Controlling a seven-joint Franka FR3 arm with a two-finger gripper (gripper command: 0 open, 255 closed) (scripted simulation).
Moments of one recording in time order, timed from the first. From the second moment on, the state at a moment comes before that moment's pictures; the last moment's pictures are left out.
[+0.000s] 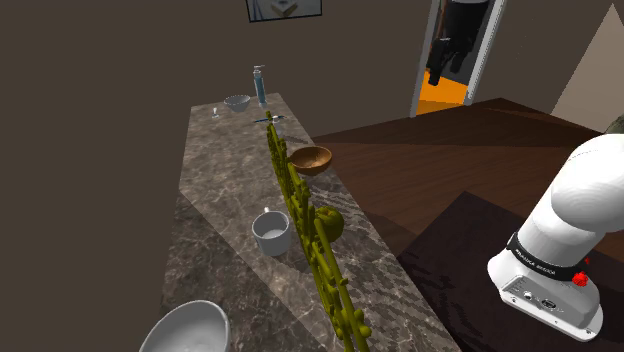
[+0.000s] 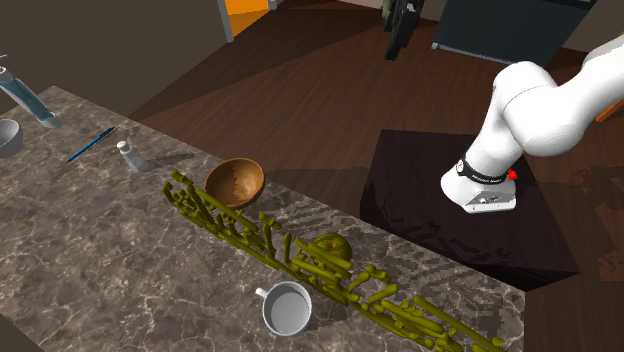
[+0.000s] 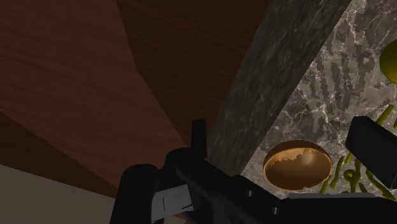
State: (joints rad) arm 0.00 -0.77 -0.02 -2.36 -0.12 1.70 0.03
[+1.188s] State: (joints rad) arm 0.12 -0.46 0.20 -2.42 0.01 1.98 0.25
